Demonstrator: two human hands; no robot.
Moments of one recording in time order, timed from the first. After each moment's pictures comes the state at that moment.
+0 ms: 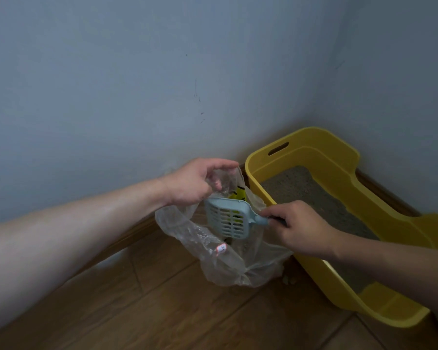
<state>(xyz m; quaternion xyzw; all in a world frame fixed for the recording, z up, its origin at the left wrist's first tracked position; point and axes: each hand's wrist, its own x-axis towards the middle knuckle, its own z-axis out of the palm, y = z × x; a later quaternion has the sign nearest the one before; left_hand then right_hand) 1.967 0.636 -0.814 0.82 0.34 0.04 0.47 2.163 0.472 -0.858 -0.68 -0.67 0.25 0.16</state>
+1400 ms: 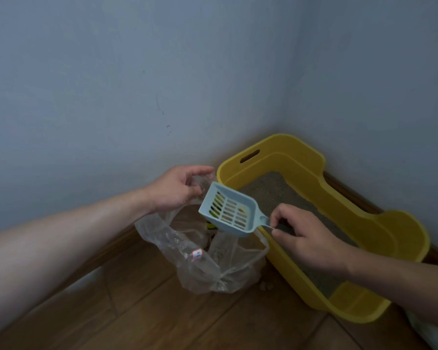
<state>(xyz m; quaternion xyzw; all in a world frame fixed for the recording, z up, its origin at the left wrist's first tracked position) 1.996 0.653 -0.841 0.82 0.33 0.09 0.46 2.201 0.423 -0.840 -0.70 -0.60 0.27 0.27</state>
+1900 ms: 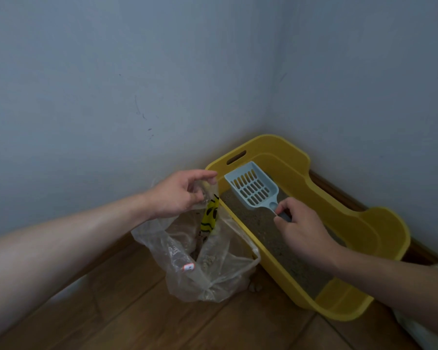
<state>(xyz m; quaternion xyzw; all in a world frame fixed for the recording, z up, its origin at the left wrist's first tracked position) 2.025 0.633 -0.844 0.82 0.28 0.09 0.48 2.217 0.423 -0.857 -0.81 -0.41 0.27 0.33</state>
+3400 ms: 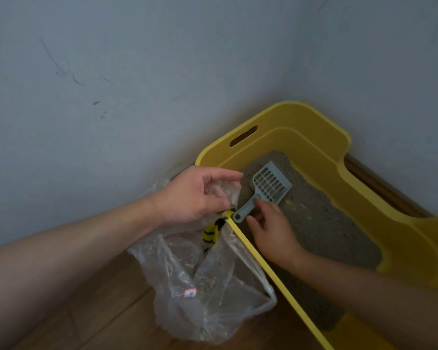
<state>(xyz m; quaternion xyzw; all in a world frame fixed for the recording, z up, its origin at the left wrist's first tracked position) 2.079 0.655 -0.900 0.75 0.28 0.04 0.60 2.230 0.511 -1.003 -0.80 -0.42 0.31 0.30</state>
